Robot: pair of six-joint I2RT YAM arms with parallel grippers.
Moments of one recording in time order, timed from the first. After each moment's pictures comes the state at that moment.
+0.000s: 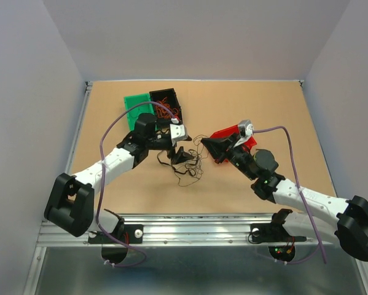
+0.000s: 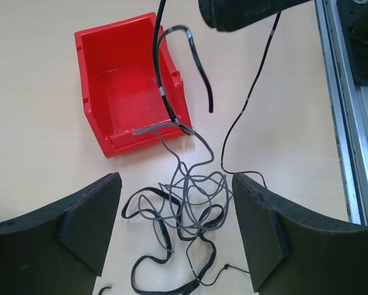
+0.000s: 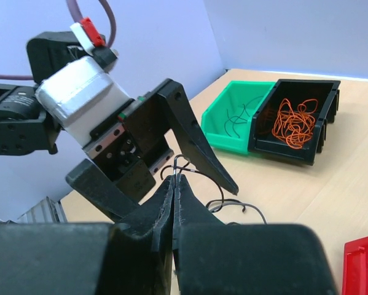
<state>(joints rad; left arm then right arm) -0.50 1.35 0.83 0.10 0.91 0.42 0.79 1.05 0.48 0.81 -0.04 0.39</state>
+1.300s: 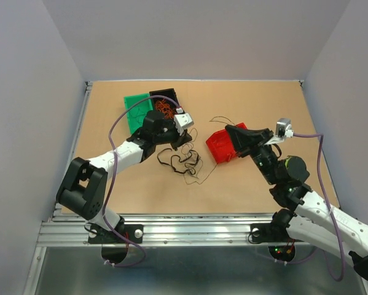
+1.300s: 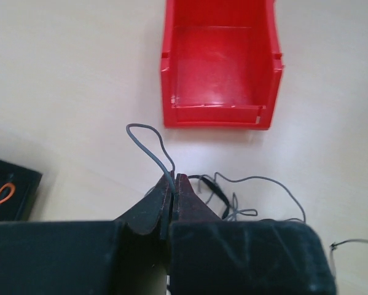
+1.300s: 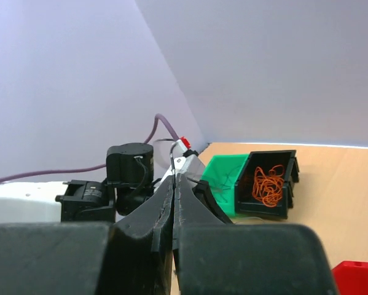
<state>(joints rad) -0.52 1.52 0.89 0.20 0.60 0.27 0.79 0.73 0.55 0.62 0.14 0.41</state>
